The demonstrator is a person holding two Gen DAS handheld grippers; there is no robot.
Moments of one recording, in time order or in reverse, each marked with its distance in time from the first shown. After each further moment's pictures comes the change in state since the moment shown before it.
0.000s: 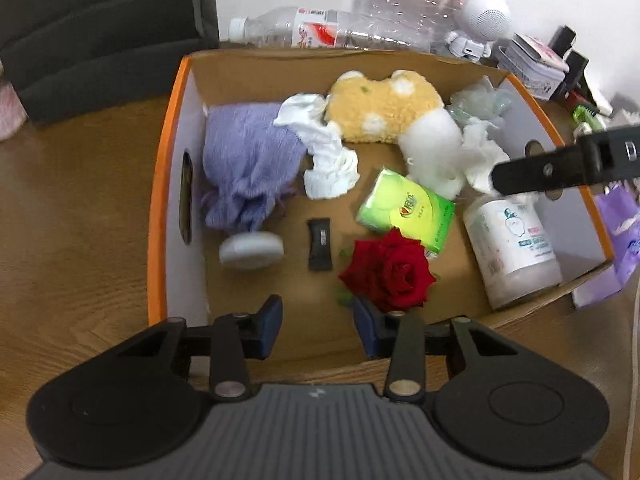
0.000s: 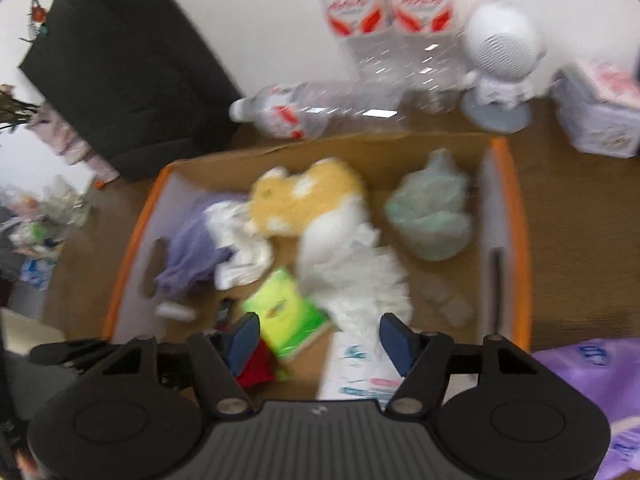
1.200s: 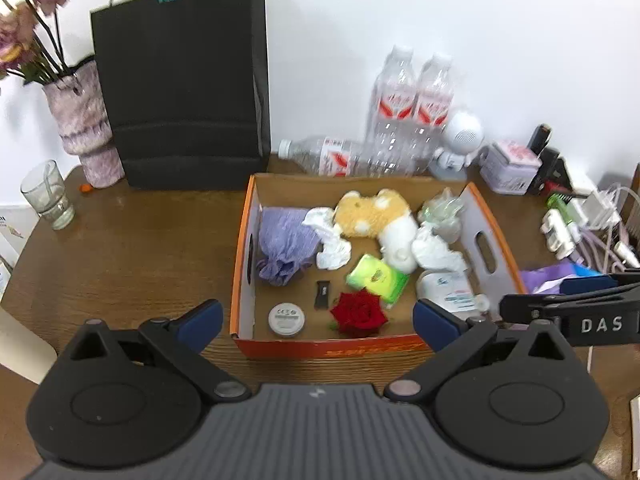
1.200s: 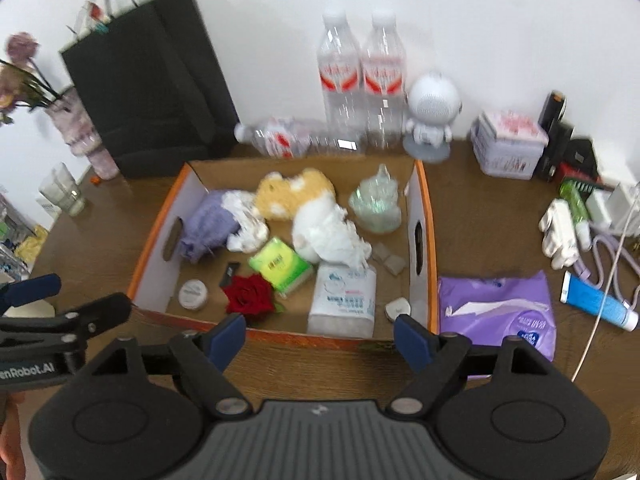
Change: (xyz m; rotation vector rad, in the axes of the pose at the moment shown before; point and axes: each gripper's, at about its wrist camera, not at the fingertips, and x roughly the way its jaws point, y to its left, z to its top) left arm -0.160 -0.034 -0.037 -0.093 -0.293 0.082; right arm -0.126 0.047 -0.080 -0.054 -0.165 -0.156
